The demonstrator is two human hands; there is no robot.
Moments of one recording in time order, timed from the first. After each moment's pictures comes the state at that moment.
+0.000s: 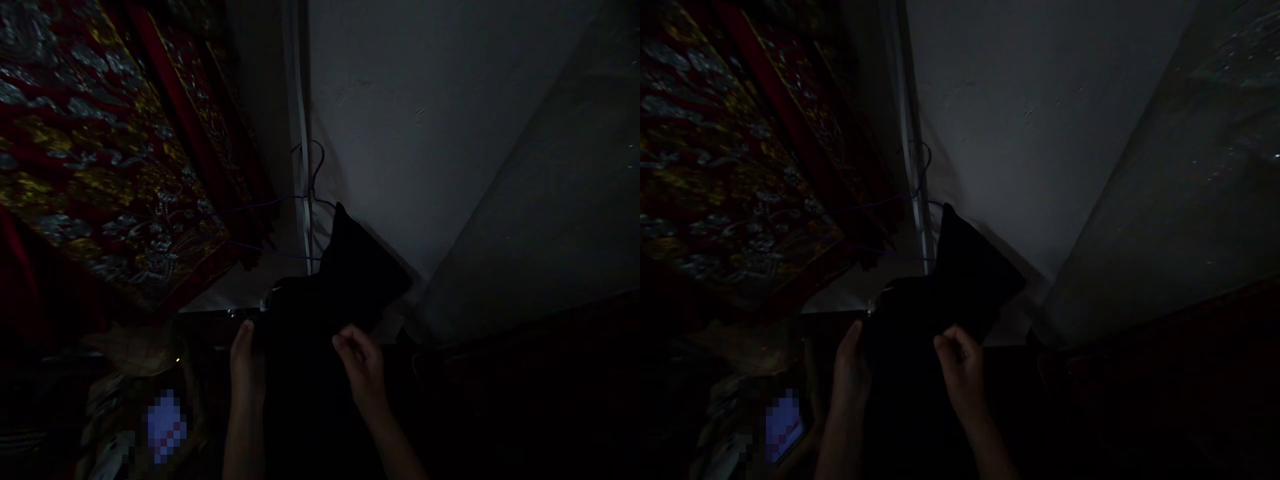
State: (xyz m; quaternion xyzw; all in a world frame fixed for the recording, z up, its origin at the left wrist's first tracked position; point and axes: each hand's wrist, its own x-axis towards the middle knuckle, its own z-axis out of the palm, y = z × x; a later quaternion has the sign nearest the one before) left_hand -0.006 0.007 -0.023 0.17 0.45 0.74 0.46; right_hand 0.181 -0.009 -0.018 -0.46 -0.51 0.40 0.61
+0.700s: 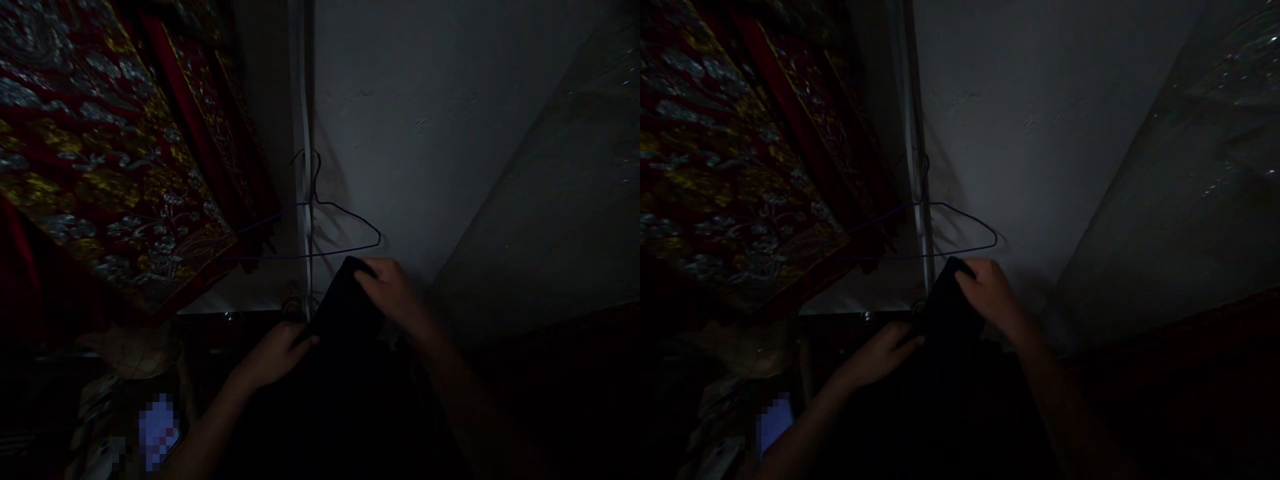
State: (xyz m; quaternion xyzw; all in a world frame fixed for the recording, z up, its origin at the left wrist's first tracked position) left_hand -0.001 0.026 0.028 0.77 0.46 0.24 0.37; right_hand 0.241 0.083 0.099 -0.46 -0.70 0.28 0.47
